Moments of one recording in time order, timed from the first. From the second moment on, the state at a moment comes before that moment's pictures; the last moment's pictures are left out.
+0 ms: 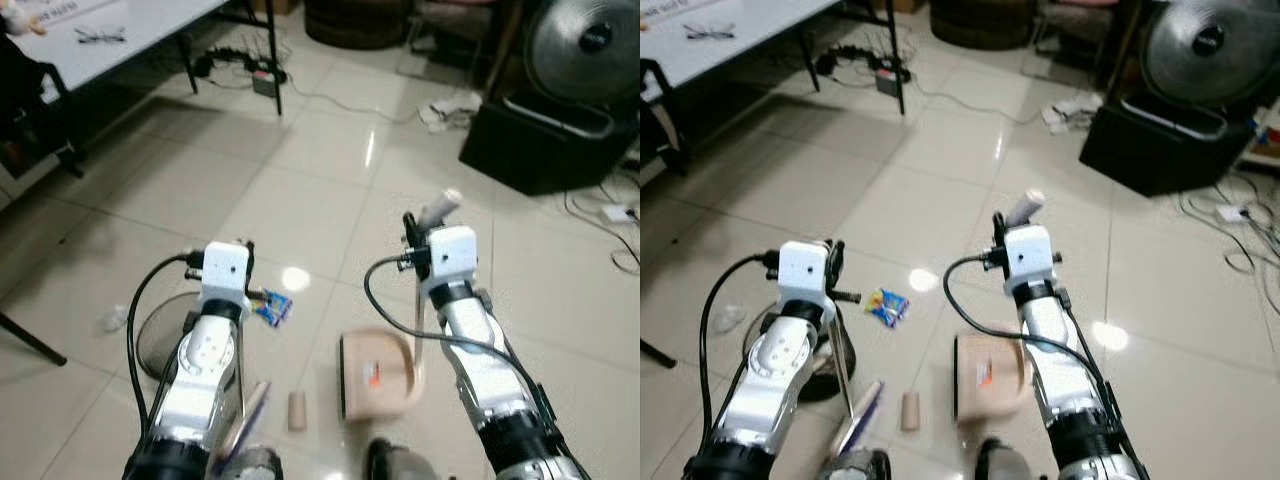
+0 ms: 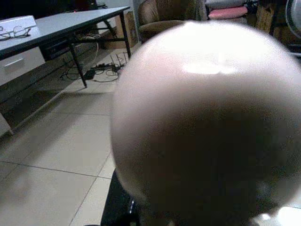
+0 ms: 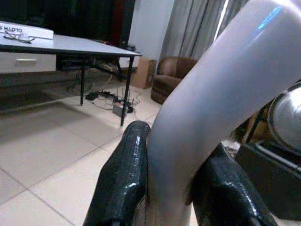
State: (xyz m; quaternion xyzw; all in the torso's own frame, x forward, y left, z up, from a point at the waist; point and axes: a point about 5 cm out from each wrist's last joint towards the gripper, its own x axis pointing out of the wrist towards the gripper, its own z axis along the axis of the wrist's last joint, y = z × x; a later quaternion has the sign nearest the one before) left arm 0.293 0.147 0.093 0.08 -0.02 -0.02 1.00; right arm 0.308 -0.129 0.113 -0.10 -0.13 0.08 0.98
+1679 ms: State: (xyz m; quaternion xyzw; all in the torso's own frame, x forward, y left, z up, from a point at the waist) left arm 0.327 0.092 0.148 -0.16 -0.12 0.00 0.98; right arm 0.325 -0.103 0.097 -0.10 -0.14 0.05 0.98
